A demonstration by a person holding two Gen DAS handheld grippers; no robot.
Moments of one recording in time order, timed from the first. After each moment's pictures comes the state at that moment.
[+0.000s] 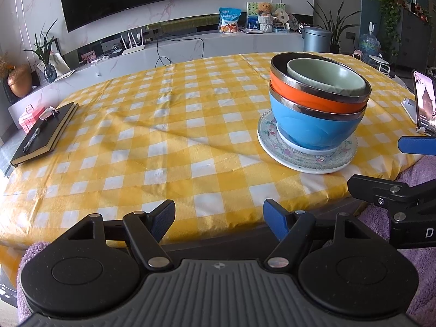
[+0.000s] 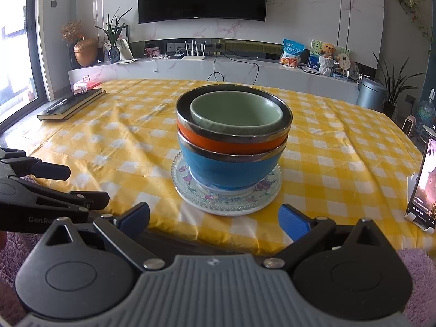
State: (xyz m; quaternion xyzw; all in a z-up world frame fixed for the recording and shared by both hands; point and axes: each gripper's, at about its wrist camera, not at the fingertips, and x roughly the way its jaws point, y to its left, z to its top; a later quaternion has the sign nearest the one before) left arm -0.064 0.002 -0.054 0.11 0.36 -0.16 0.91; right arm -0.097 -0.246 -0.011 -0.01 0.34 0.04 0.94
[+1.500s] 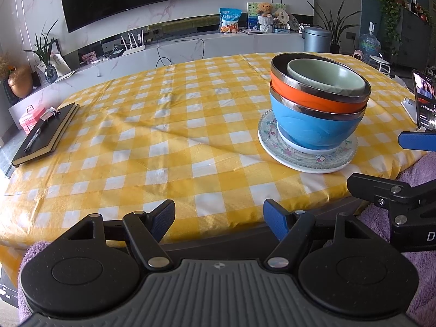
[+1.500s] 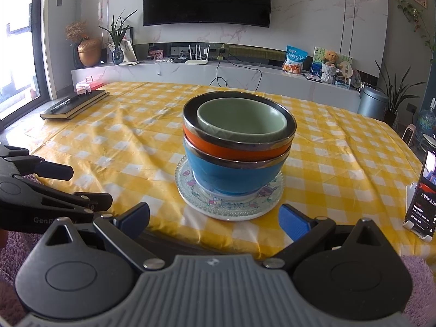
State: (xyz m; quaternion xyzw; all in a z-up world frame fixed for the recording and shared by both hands) left arm -0.064 0.001 -0.053 0.11 0.36 -0.16 0.91; right arm -0.100 -0.242 -0.009 -0.02 0.33 0.05 0.94
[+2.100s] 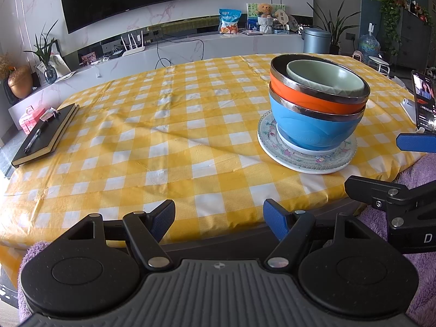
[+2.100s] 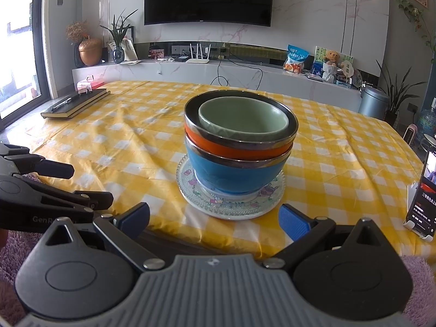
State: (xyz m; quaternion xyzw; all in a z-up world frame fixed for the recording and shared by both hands) left arm -0.065 0.002 -0.052 0.11 0.36 -0.16 0.91; right arm -0.099 -0.242 -0.009 -0.02 0.33 0.05 0.94
